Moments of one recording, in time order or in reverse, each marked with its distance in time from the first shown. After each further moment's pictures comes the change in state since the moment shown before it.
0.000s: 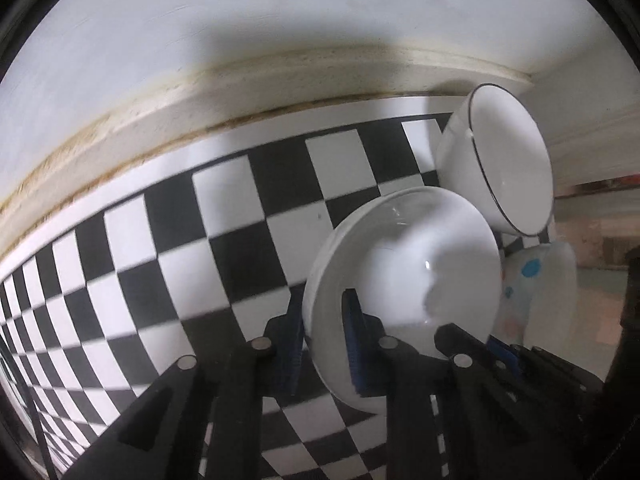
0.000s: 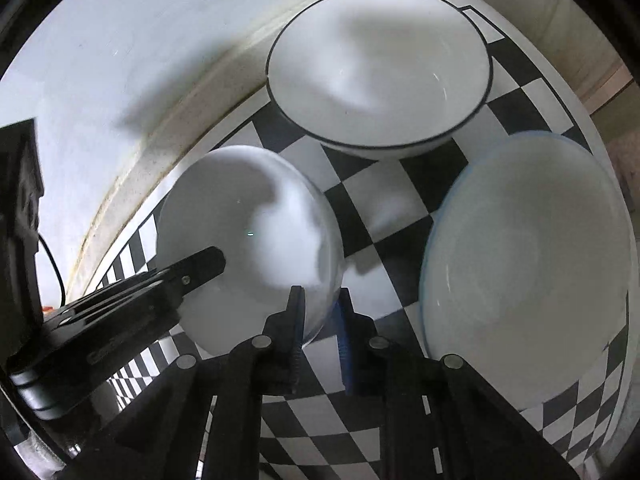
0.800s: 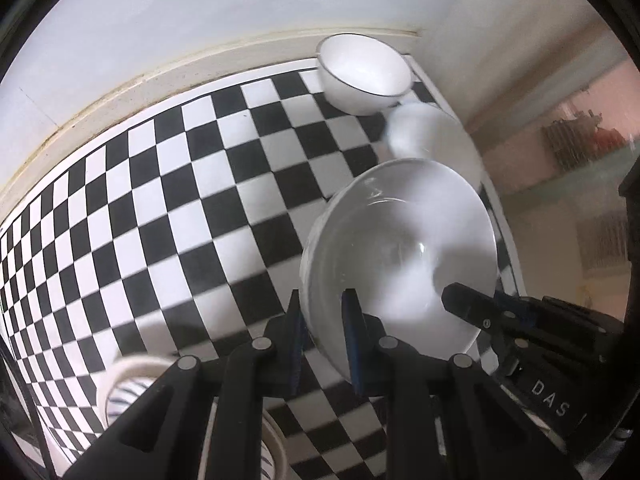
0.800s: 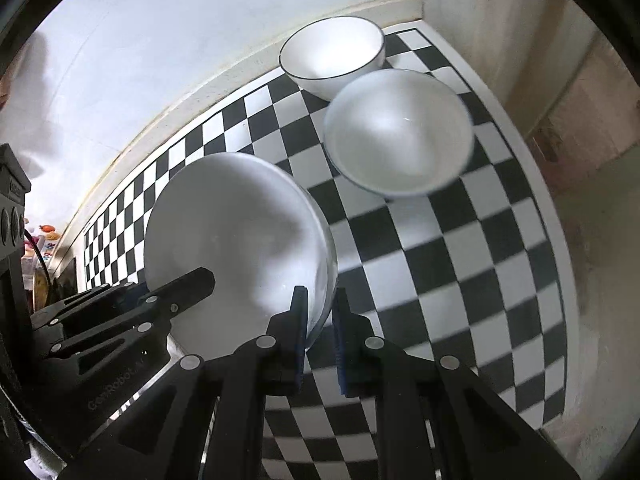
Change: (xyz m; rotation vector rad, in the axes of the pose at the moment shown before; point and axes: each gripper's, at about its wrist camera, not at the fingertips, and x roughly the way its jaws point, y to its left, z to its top) left arm -0.091 -0.074 -0.178 0.102 -0.125 0.008; right arm -0.090 -0.035 -0.130 -0.153 -0.086 -0.025
